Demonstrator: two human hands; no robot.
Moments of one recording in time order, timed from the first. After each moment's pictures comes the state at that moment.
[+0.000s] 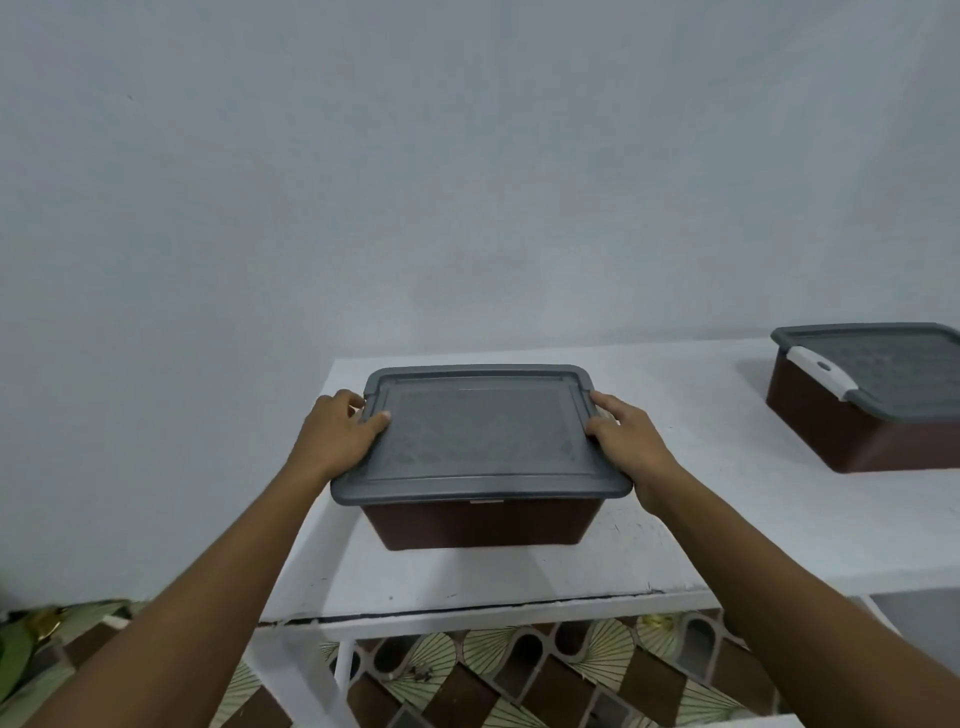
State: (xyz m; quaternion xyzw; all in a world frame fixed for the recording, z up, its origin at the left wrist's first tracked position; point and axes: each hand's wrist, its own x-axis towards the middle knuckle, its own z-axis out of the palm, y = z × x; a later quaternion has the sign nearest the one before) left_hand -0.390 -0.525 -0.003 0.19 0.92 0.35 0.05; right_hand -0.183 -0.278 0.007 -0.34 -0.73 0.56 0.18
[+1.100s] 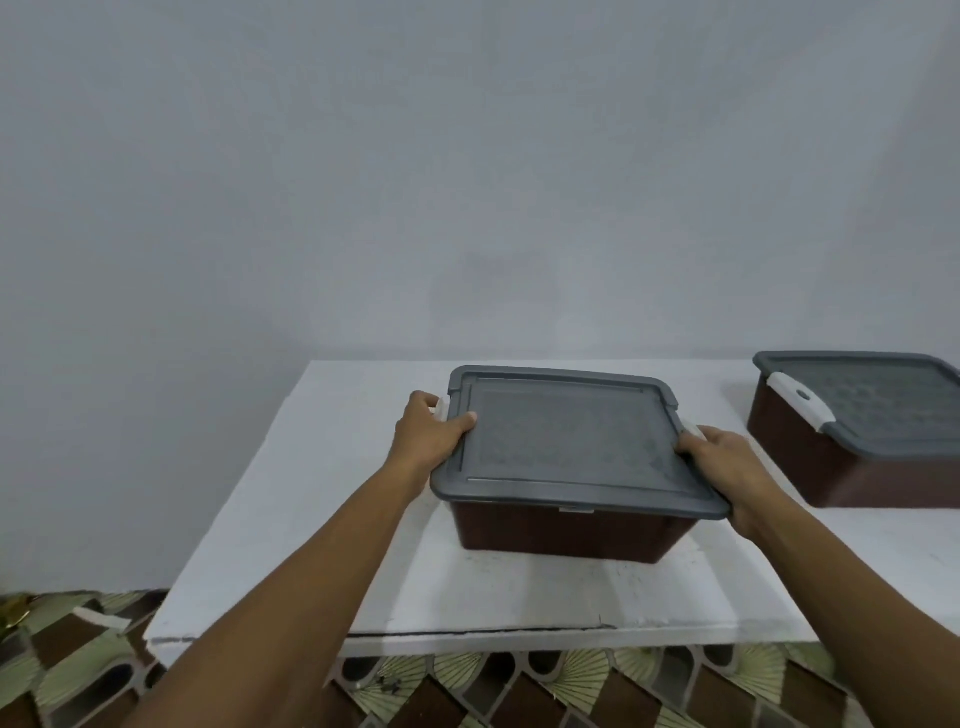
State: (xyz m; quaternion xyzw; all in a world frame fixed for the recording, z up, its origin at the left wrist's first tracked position) left_hand -0.329 -0.389 -0.012 0.12 0.81 0.55 0.17; right_hand -0.115 -0.156 0.006 -0.45 -0.71 0.52 0.17
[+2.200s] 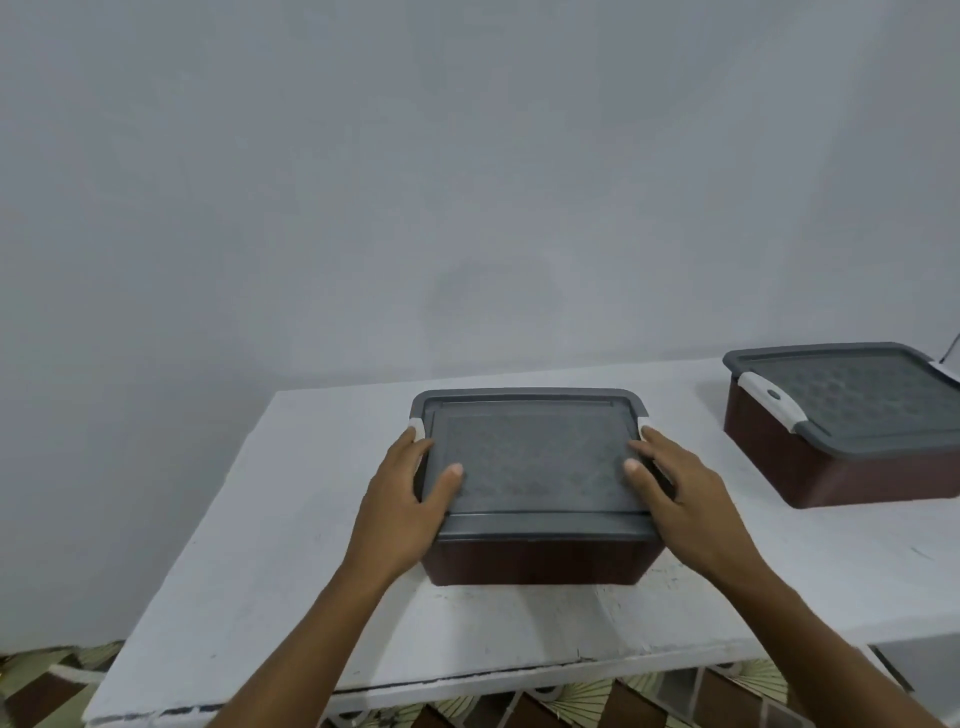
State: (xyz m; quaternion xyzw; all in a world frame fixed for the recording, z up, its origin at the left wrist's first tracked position) left_hand -0.276 -0.402 -0.021 0.31 0.85 0.42 0.01; right_hand -0.094 -0.171 -0.021 -0.27 -0.89 0.29 0.23
